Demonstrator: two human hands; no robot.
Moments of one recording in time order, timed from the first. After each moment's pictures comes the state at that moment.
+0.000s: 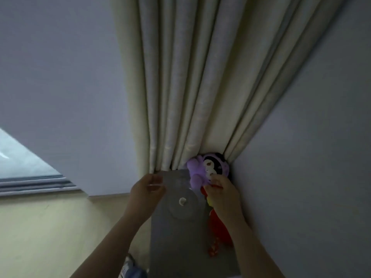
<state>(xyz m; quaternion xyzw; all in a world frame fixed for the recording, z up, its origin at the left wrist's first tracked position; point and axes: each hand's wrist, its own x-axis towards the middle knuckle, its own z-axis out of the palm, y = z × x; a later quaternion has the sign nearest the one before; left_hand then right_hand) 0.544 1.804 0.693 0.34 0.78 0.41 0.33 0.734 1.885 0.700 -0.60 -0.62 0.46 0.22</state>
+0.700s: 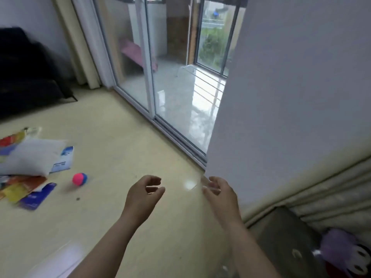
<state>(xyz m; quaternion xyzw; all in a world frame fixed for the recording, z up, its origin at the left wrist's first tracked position) 0.470 1.371 0.731 -0.02 0.84 0.53 0.08 0.515 1.573 0.730 -0.22 -0.81 0.54 0.04</state>
